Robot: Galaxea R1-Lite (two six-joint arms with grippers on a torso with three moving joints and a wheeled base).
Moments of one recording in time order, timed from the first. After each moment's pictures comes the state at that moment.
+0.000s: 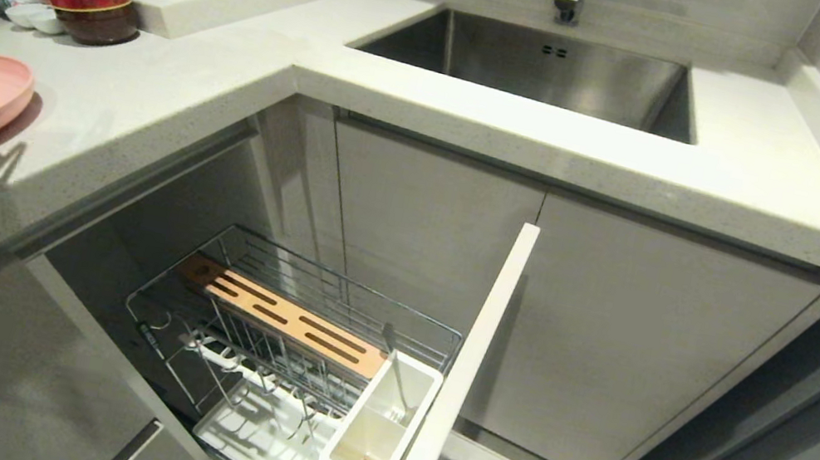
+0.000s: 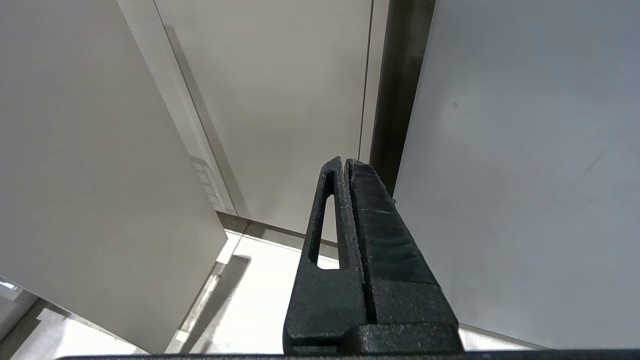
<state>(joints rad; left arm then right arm) -0.04 1.13 -1.06 -0.29 0.37 0.07 0.00 0.00 0.00 -0.08 0.00 0.02</state>
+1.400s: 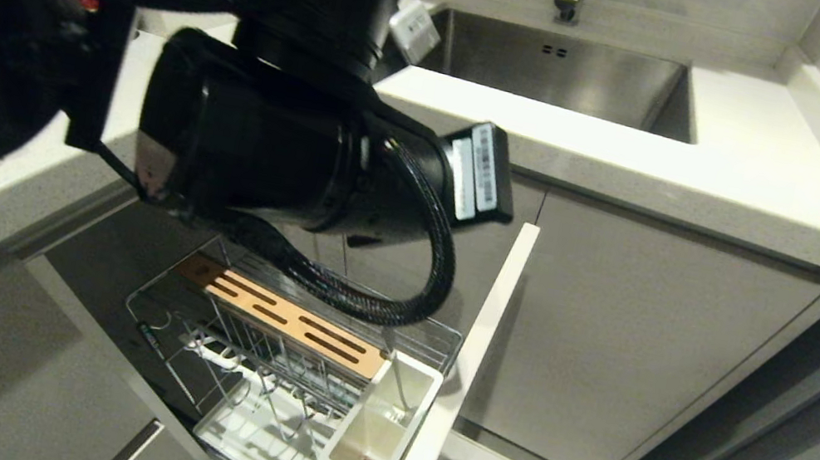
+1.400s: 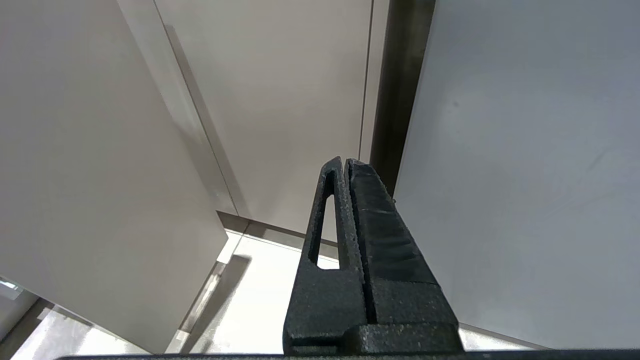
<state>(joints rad) -0.96 1.70 -1.59 0.30 0.23 -0.61 0.00 0.00 0.00 -0.08 0.00 0.02</state>
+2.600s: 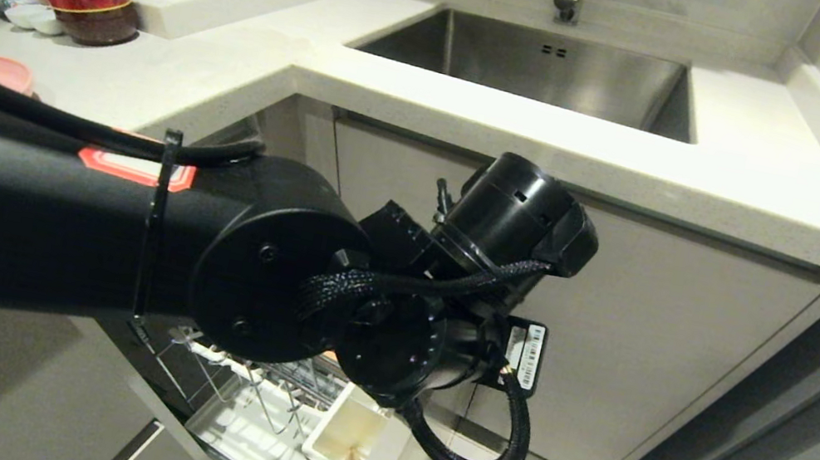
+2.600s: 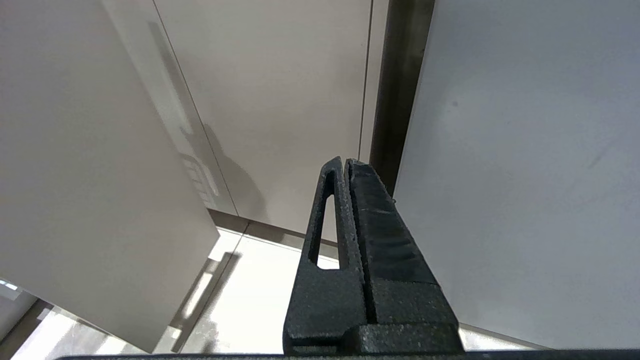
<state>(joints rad) -1.04 1.92 -1.55 0.35 0.43 -0.48 0.00 0.00 0.00 -0.08 0.00 0.02</state>
